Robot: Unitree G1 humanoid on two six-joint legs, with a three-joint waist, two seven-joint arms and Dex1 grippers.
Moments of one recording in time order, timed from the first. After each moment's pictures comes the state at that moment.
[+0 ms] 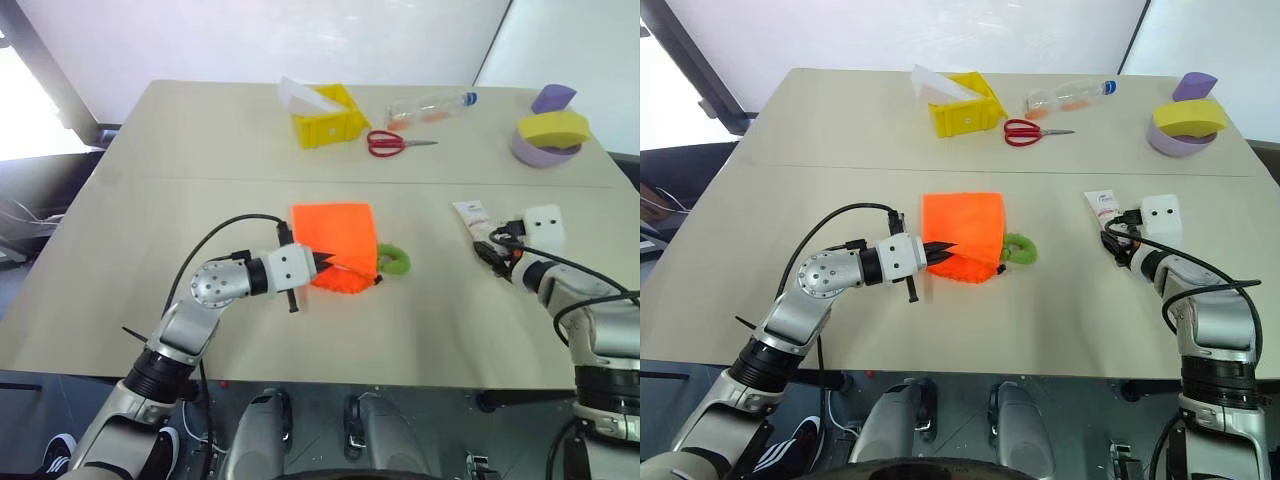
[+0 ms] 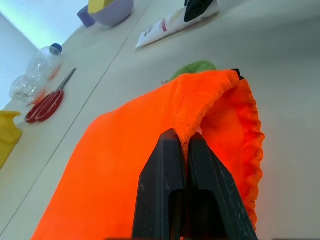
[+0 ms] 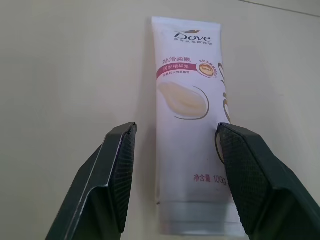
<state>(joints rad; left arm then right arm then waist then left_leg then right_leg) -0.40 0.45 -0.29 -0.08 0.03 -0.05 -0.83 -0.27 -0.66 -0.27 -0.07 0.27 0.82 0.36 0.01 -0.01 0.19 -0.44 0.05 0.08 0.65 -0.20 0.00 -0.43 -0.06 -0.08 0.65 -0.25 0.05</state>
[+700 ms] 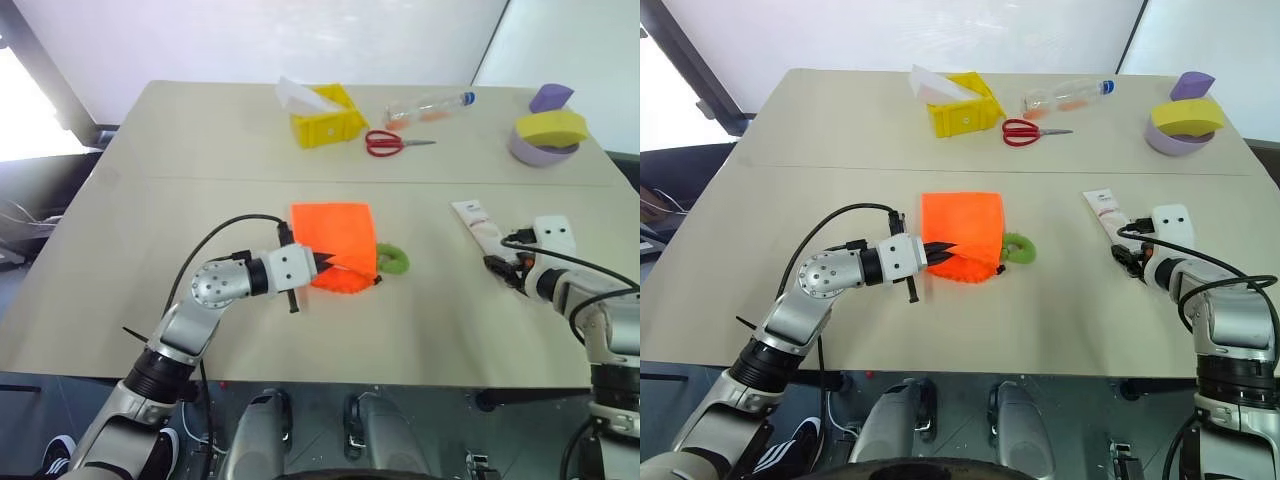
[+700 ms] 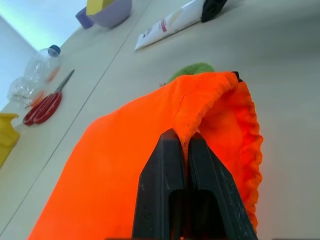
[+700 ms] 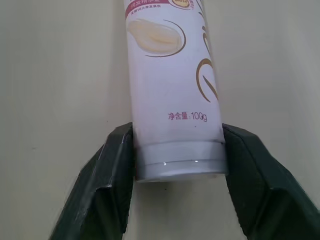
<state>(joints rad) -0.39 0.44 -0.29 -0.08 0.03 -0.05 -0.83 -0.28 -0.69 -0.30 -0.02 0.30 0.94 0.40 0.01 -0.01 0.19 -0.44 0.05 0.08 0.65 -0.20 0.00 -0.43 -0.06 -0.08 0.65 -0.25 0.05</state>
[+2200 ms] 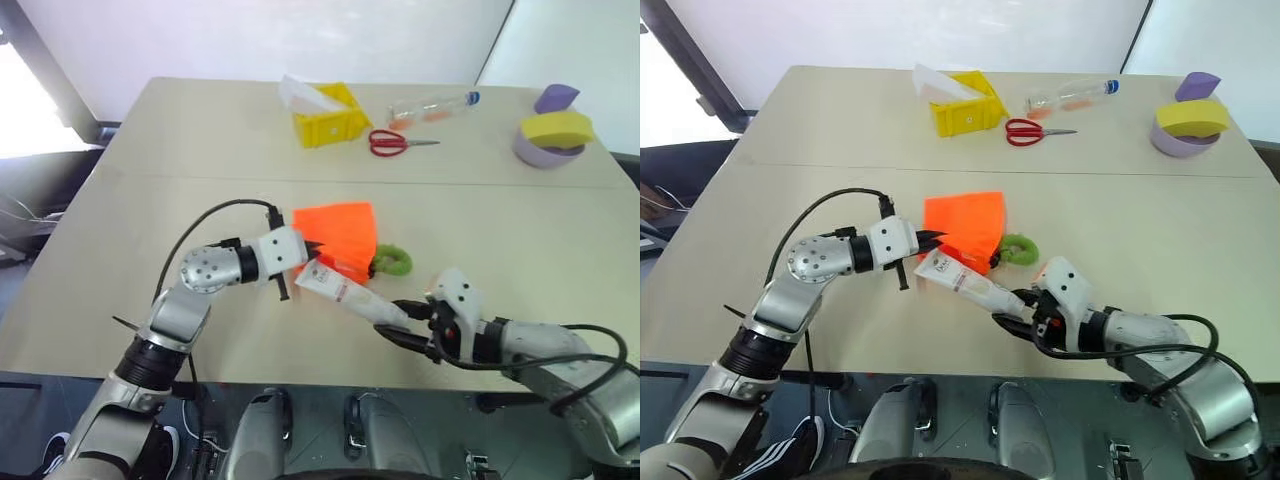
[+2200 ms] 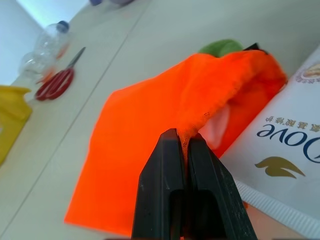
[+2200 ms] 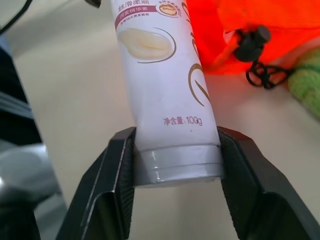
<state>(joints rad) -0.45 0.47 -0.25 -0.07 0.01 0.05 -0.86 0.03 -0.67 -0.05 -0.73 0.59 0.95 0.61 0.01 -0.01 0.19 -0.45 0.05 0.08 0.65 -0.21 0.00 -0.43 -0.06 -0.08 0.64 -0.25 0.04</state>
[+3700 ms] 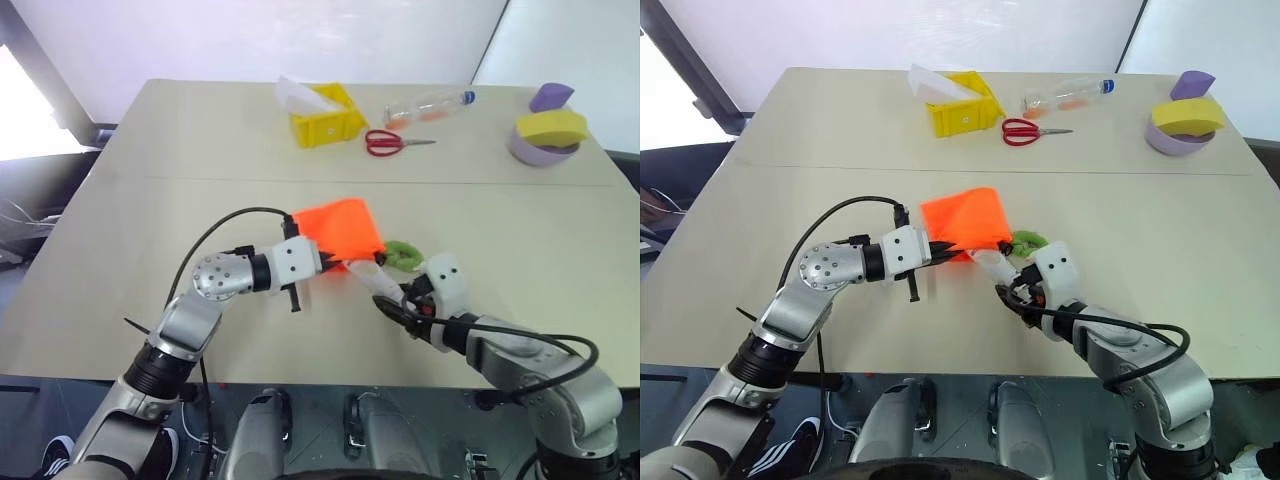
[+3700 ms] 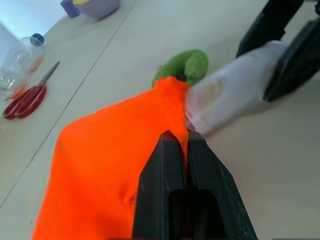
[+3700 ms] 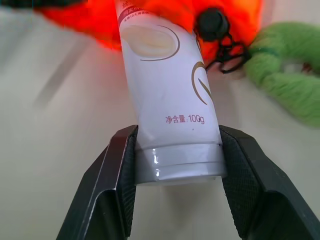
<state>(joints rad) -0.43 0.45 -0.30 -0.14 0.00 0.11 -0.87 -0.06 -0.38 -0.08 -0.78 0.56 1.23 0.23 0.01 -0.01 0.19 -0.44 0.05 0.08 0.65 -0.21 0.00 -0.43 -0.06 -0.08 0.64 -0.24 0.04</state>
